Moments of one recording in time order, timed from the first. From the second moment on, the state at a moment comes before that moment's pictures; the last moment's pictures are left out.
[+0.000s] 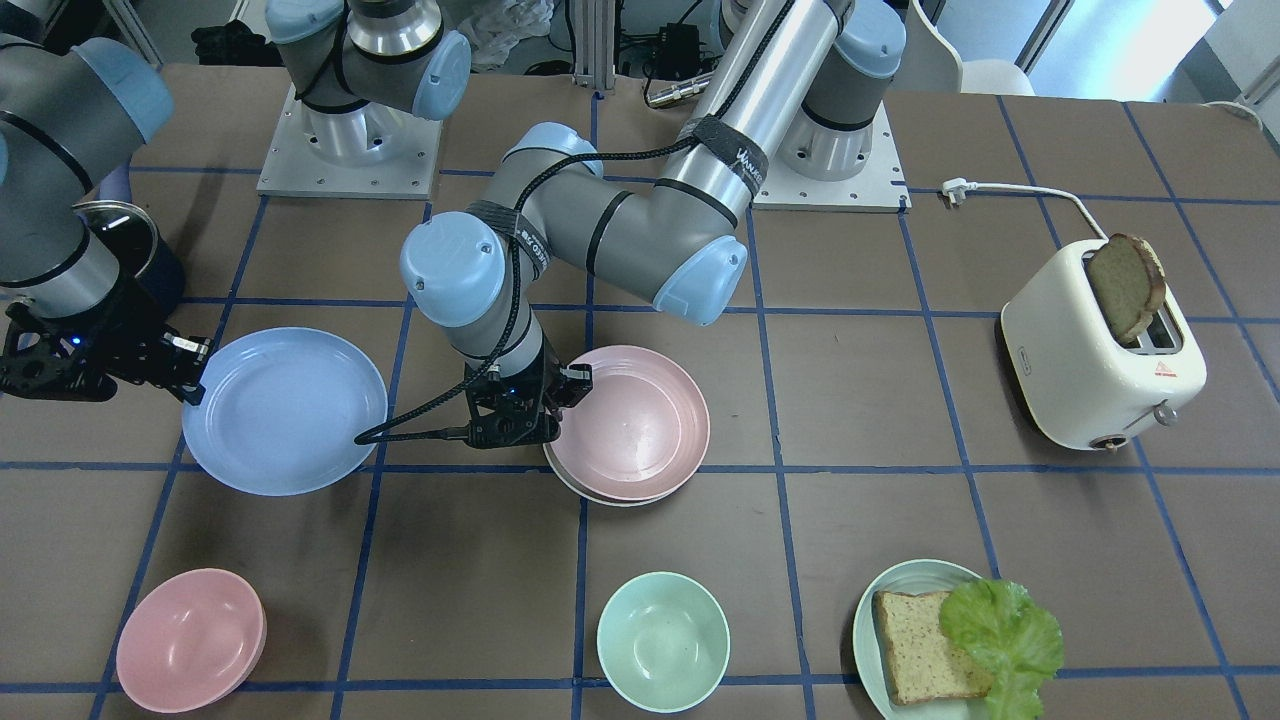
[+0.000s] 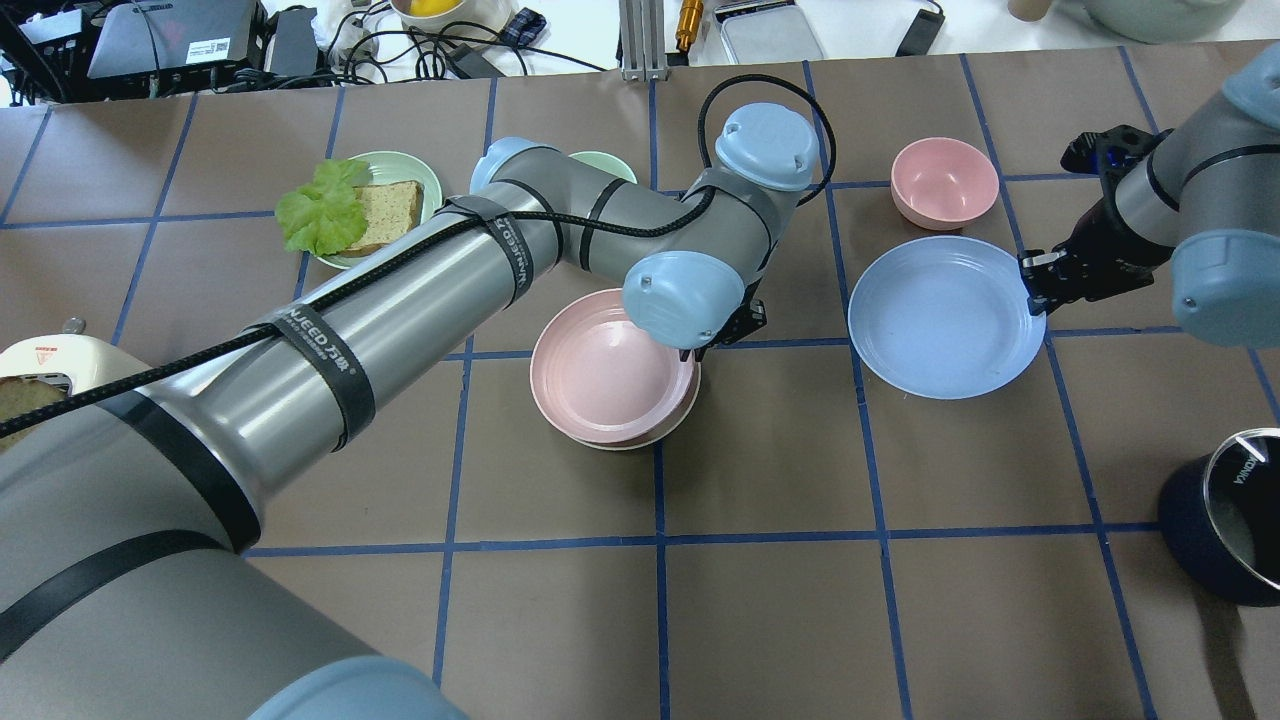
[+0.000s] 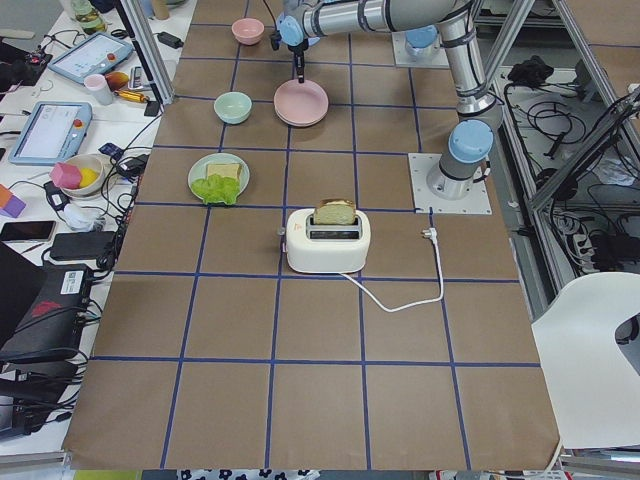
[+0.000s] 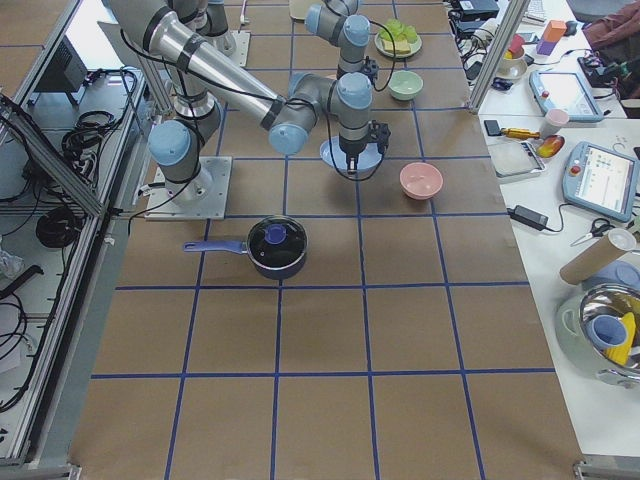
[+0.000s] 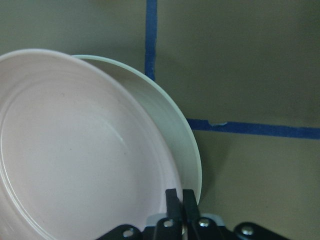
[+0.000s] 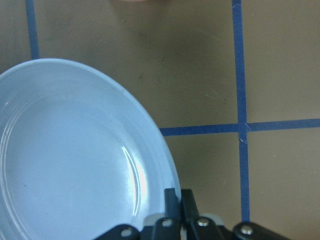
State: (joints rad) left arm -2.10 -2.17 -1.41 -1.29 1.69 -0.59; right arm 1.19 -1.46 1.96 -2.12 -1.48 -0.31
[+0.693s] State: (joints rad) left arm -1.97 -2.03 -1.40 -1.39 1.68 -0.42; right arm 1.23 -1.46 1.94 -2.10 -1.48 -0.30
